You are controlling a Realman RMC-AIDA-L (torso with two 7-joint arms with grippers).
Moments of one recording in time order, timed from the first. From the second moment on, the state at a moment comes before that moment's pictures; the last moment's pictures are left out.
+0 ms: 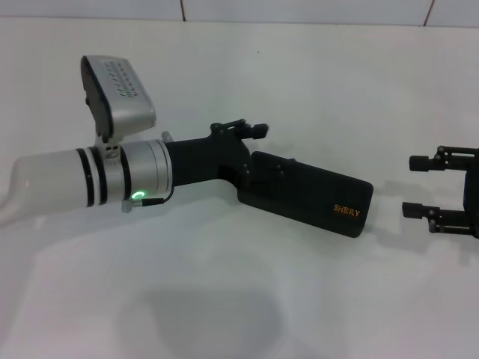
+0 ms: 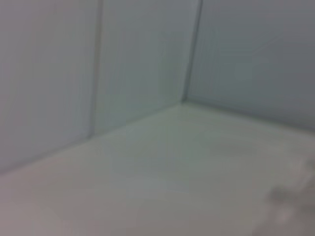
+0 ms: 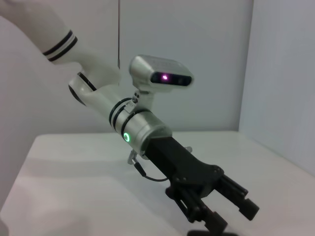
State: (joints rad) left arm -0.81 -2.09 2.84 -0.10 -0.34 1.21 -0.89; right arm 0.40 1.91 -1.05 -0.66 -1.63 -1.61 1.01
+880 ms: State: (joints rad) left arm -0.69 -2.00 2.84 -0.16 -0.36 1.93 -0.68; right arm 0.59 1.99 -0.94 -0.49 -1.61 -1.81 0.92
